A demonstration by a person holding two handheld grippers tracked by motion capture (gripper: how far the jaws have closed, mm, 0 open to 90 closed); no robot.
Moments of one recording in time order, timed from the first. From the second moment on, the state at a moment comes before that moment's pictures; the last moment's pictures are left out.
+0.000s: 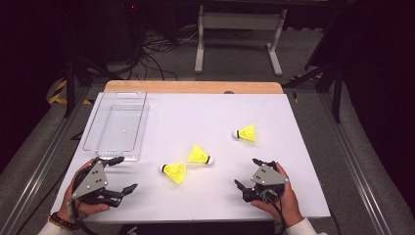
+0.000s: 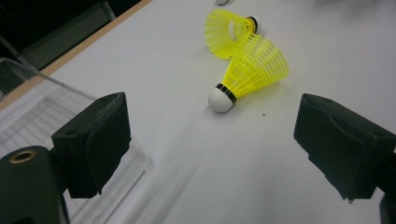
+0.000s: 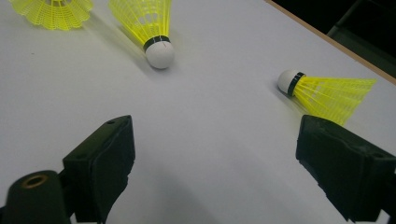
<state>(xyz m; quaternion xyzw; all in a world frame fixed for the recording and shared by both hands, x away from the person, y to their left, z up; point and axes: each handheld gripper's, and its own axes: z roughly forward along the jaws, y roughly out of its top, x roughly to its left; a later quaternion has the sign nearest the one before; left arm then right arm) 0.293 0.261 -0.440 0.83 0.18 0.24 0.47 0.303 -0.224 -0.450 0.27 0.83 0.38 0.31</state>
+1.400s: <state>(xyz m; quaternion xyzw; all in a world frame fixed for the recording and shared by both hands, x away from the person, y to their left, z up) 0.271 0.284 -0.452 0.82 0.22 0.22 0.48 0.421 -0.091 -0.411 0.28 0.85 0.39 0.23</state>
